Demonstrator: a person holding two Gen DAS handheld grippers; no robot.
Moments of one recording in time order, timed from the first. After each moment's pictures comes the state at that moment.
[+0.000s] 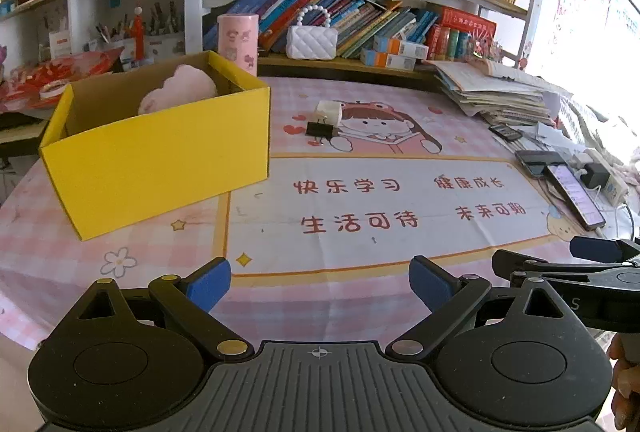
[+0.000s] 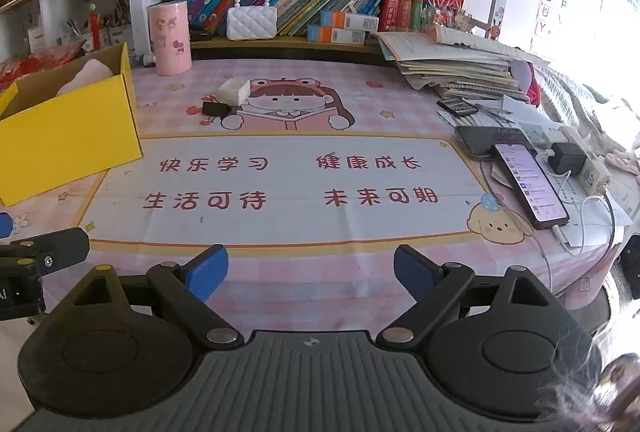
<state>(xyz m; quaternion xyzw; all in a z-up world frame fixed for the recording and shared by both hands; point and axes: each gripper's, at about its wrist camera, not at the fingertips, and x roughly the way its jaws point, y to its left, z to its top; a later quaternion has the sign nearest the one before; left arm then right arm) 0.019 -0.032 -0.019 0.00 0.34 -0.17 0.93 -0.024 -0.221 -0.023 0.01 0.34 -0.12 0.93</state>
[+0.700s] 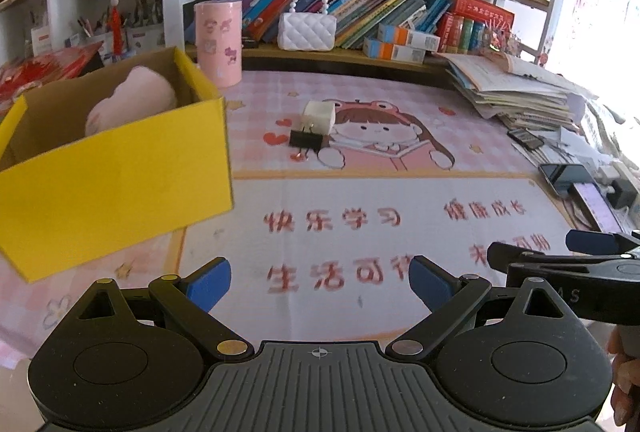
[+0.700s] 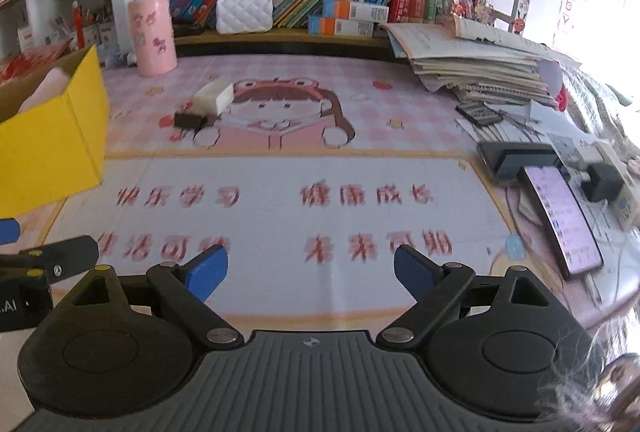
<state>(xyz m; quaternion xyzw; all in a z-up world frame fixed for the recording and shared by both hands) 0.097 -0.090 -0.031 0.00 0.35 -0.15 0.92 0.062 -0.276 -0.034 0.02 0.35 -0.10 0.93</state>
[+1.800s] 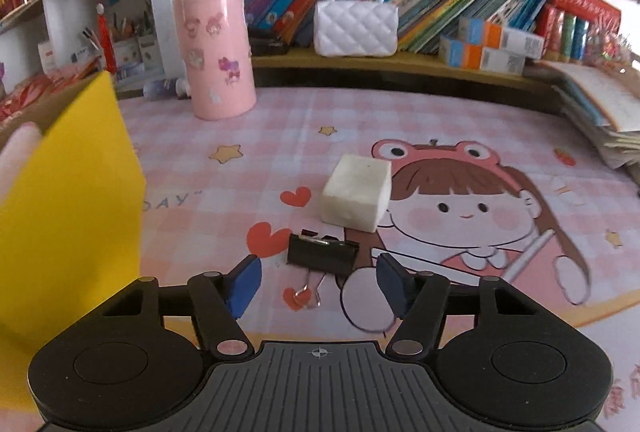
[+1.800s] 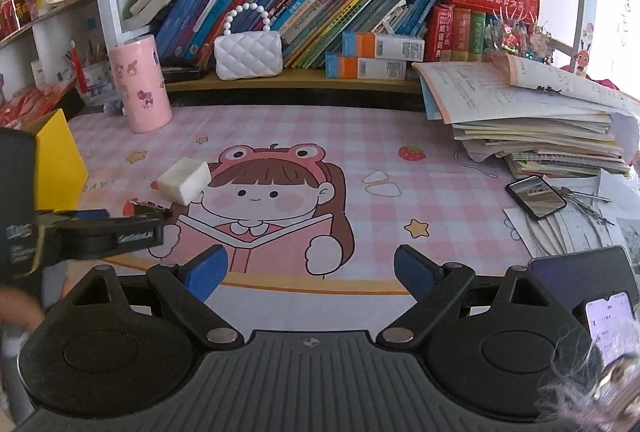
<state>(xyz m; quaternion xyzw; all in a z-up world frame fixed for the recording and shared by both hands) 0.291 -0.173 -0.087 0.03 0.35 -0.03 0.93 0.192 -0.365 -0.028 0.03 0.32 -0.02 0.95</state>
